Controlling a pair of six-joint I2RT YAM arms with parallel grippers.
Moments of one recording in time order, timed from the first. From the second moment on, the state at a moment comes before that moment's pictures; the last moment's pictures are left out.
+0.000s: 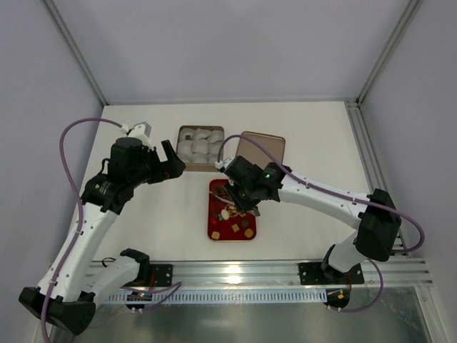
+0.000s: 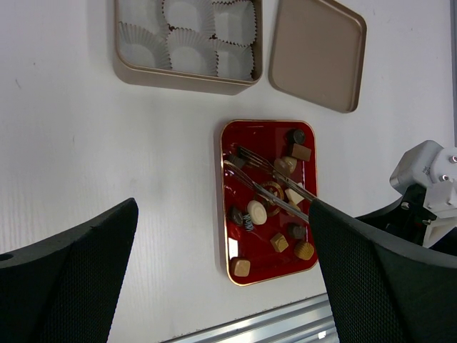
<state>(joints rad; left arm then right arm) -0.34 0.94 1.11 -0.76 0.03 -0.50 0.98 1.53 1.26 -0.82 0.07 0.27</state>
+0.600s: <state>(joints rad) -0.34 0.94 1.11 -0.76 0.03 -0.50 0.99 1.55 1.30 -0.86 0.08 0.27</state>
